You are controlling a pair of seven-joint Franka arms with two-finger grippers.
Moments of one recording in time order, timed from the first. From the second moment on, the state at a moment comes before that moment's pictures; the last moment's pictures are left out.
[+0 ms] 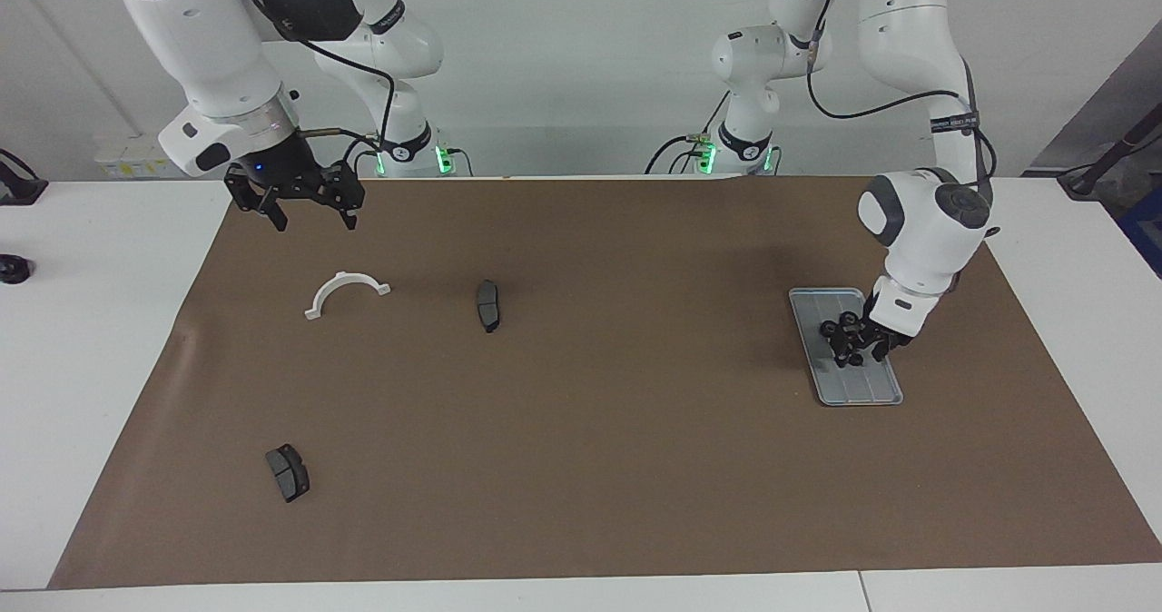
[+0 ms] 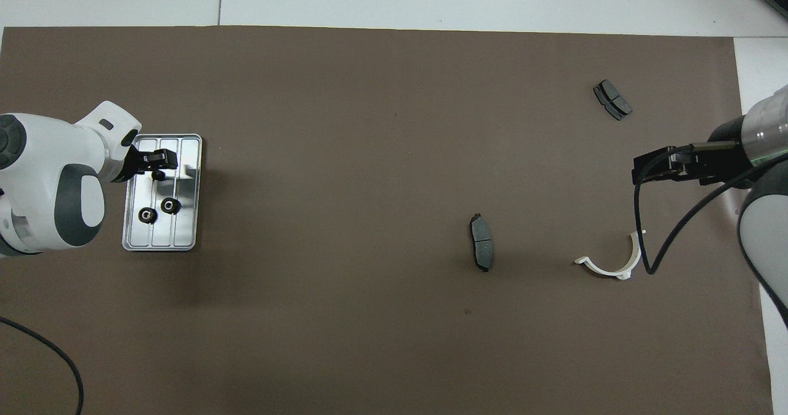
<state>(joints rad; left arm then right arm) 0.10 0.29 -0.08 -2.04 -0.02 2.46 -0.05 0.03 -0.01 0.02 -1.67 0.02 1.64 0.07</state>
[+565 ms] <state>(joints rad) 0.11 0.30 -0.07 -2.04 -0.02 2.49 -0.05 0.03 -0.01 0.02 -1.67 0.02 1.64 0.07</state>
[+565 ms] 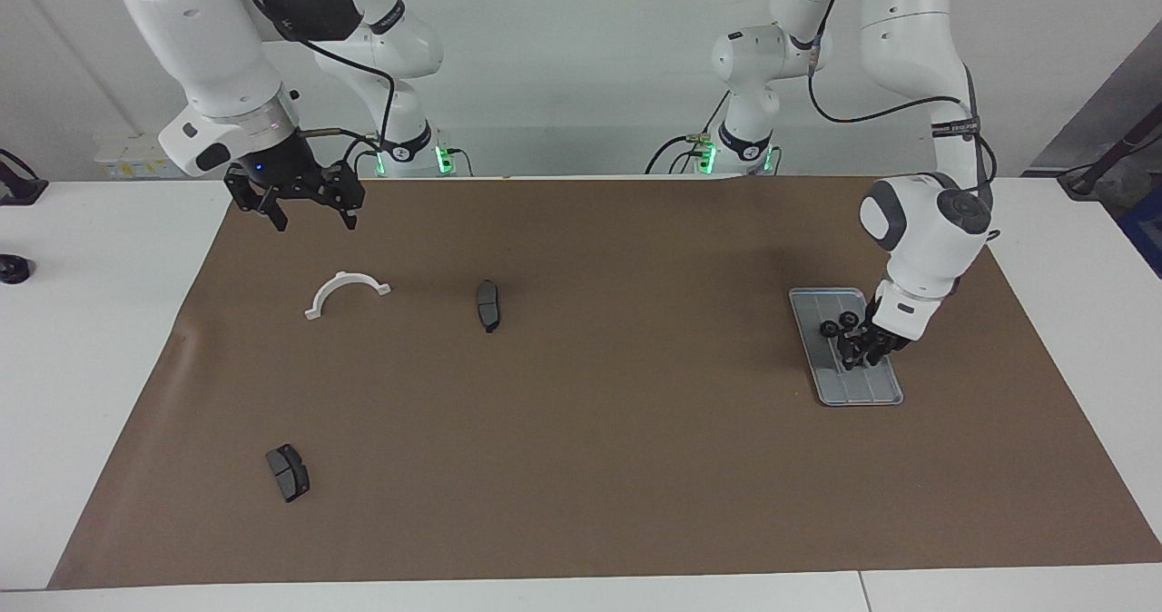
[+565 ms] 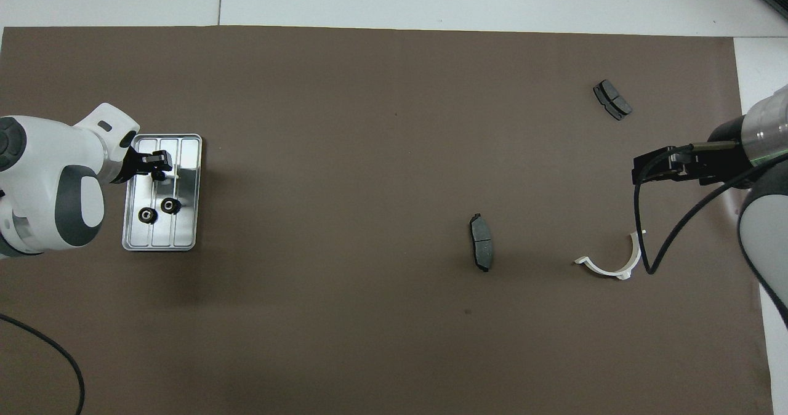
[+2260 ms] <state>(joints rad) 0.00 0.22 -0.18 -1.64 -0.02 1.94 -0.21 0.03 -0.01 0.02 -1.67 0.02 1.64 0.07</state>
